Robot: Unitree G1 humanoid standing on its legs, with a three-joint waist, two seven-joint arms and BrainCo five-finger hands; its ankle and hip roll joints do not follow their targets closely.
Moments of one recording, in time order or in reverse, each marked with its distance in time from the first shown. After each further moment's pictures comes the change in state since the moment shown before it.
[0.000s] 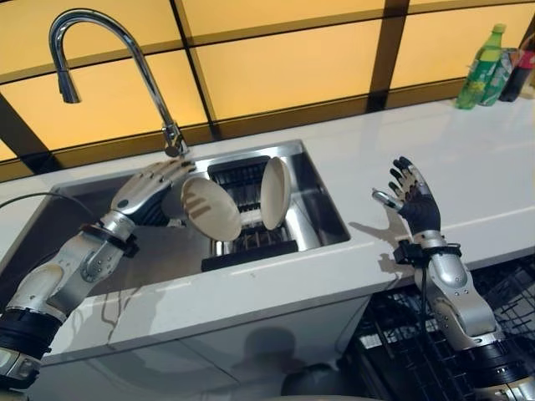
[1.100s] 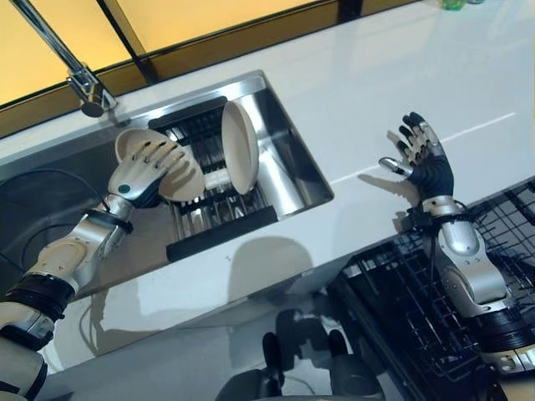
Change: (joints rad) left arm -0.313 0.022 -0.286 0.248 0.253 0.258 0.290; right arm -0.191 -0.076 0.006 0.007 -0.005 -0.040 -0.006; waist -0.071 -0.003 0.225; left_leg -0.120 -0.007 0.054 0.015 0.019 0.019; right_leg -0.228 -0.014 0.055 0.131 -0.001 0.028
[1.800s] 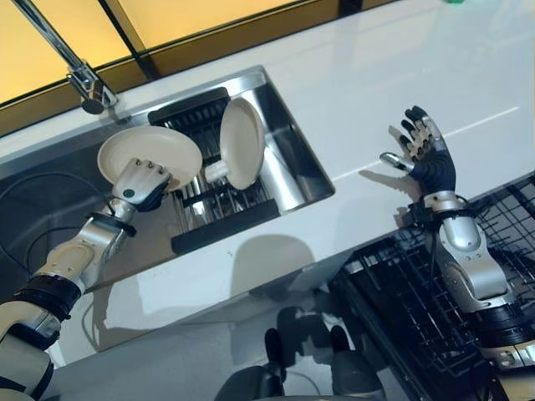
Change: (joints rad) left arm 0.046 -0.033 0.005 0.009 0.019 0.004 0.025; right arm 0.009 0.000 -0.015 0.018 -0.009 0.016 0.009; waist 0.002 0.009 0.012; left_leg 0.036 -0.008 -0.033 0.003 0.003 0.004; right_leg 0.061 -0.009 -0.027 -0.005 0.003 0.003
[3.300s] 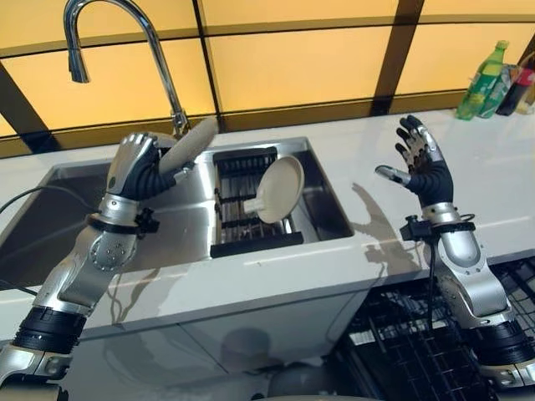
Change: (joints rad) left arm 0.229 -0.158 0.424 -0.547 -0.700 -0.327 -0.353; right arm 0.035 0.047 -0.024 -0.116 -0.078 0.009 0.030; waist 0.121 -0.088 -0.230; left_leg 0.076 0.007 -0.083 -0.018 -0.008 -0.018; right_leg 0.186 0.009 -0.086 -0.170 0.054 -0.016
